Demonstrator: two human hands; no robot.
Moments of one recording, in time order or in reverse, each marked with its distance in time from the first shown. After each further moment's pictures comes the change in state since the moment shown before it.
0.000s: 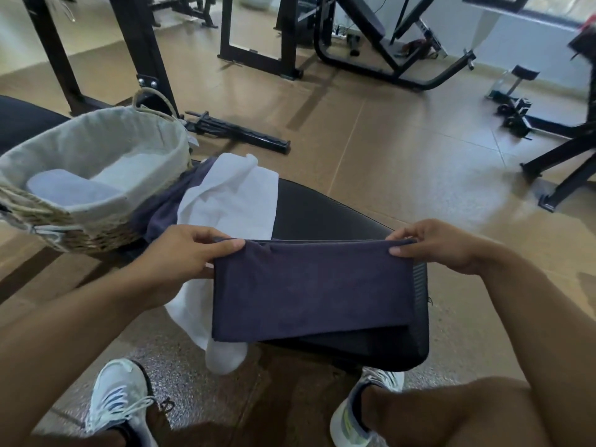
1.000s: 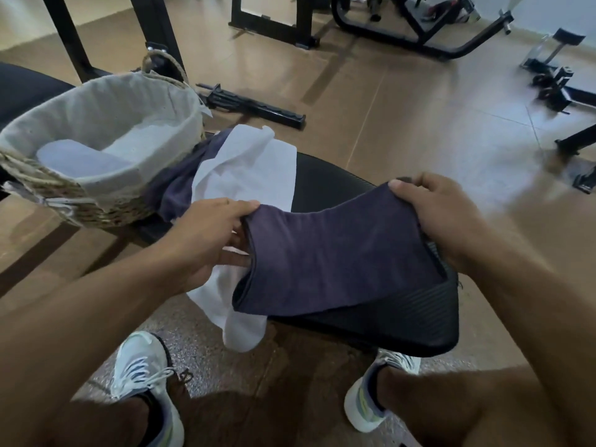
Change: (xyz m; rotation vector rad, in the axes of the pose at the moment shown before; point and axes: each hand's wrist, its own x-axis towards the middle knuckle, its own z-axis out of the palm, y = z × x) left_hand -0.009 0.014 0.019 -0.128 0.072 -0.099; right_hand -0.004 -0.071 0.086 0.101 0.608 -0.052
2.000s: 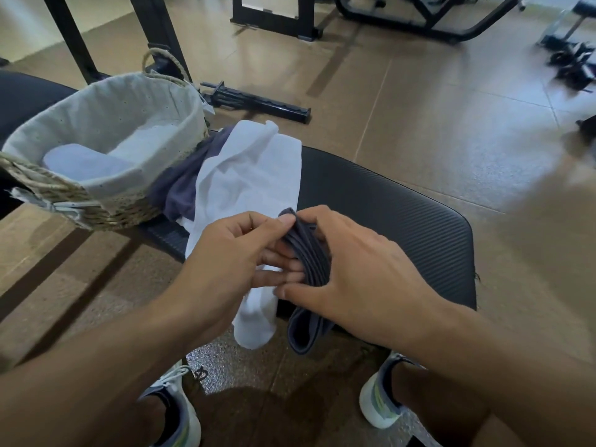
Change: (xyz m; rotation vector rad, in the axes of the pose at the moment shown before) left_hand -0.050 -0.008 0.022 -0.192 -0.128 0.119; right_hand -0.100 -0.040 0.058 -0.477 -0.344 -0.517
